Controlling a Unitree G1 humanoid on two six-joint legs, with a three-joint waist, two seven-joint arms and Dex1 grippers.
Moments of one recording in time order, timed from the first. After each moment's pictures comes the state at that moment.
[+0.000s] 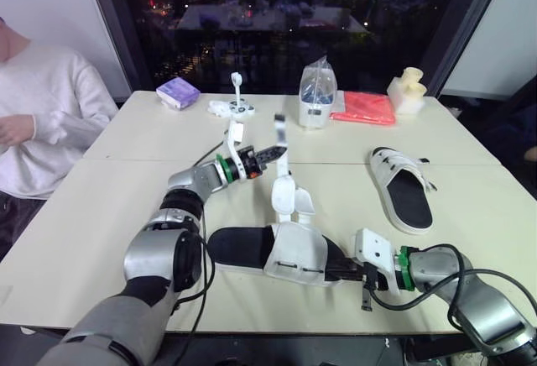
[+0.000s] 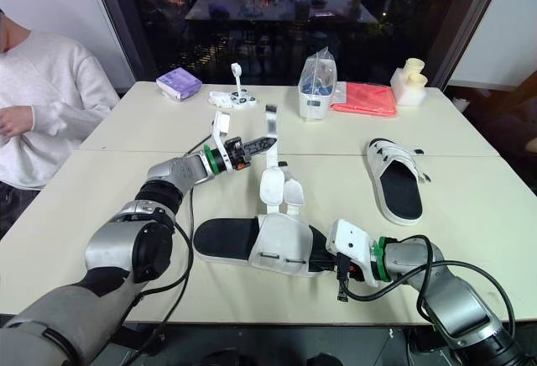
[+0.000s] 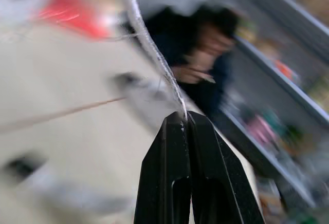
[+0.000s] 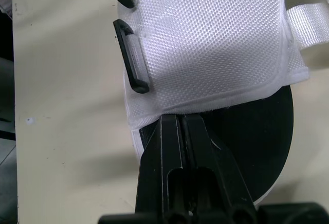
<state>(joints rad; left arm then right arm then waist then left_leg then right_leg) -1.14 0.17 0.22 0.89 -0.39 0.55 -1.19 -0.12 -0.81 0.14 -0.36 0.20 0.34 0.98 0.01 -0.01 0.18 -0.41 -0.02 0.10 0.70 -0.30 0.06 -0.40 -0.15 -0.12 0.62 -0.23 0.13</state>
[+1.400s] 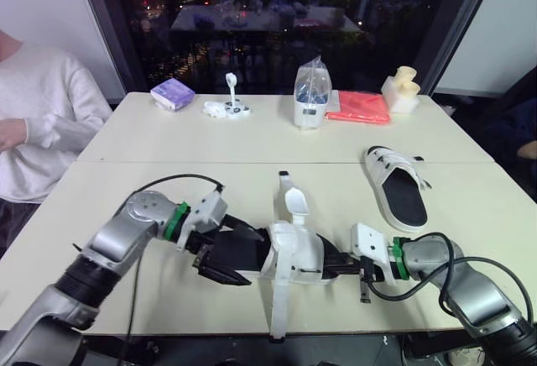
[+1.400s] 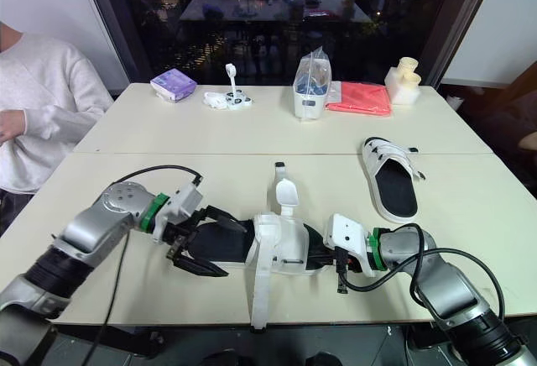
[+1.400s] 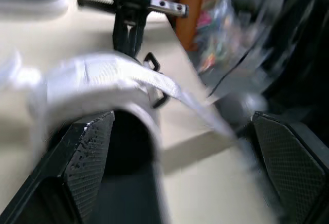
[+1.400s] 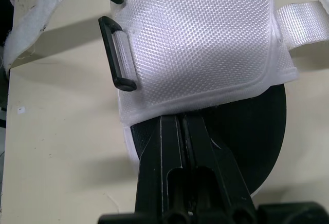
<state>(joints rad) -0.59 0.82 -0.35 -0.02 -0.66 0.52 -1.47 -0.21 -0.80 0.19 -0.24 0.17 0.27 1.07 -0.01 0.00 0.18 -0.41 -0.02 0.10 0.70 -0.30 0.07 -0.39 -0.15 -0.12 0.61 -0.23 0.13</state>
